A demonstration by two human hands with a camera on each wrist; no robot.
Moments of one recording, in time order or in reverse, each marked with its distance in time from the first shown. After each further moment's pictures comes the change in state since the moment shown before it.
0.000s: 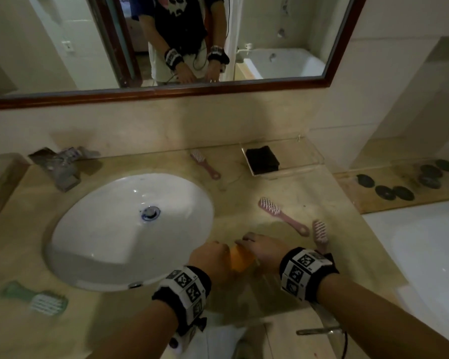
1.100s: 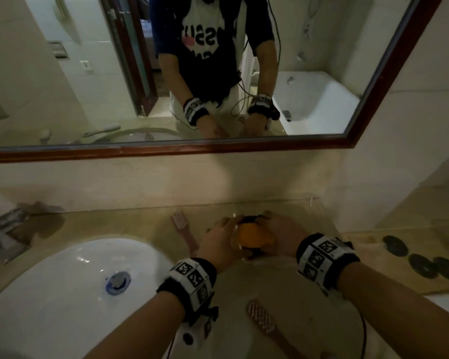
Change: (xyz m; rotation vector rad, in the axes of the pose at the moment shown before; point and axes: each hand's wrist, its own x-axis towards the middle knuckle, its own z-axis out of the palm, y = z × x) left_hand 0.212 0.041 -0.142 -0.398 0.326 0.071; right_hand 0.126 0.174 -0.180 0.017 0.253 -0.028
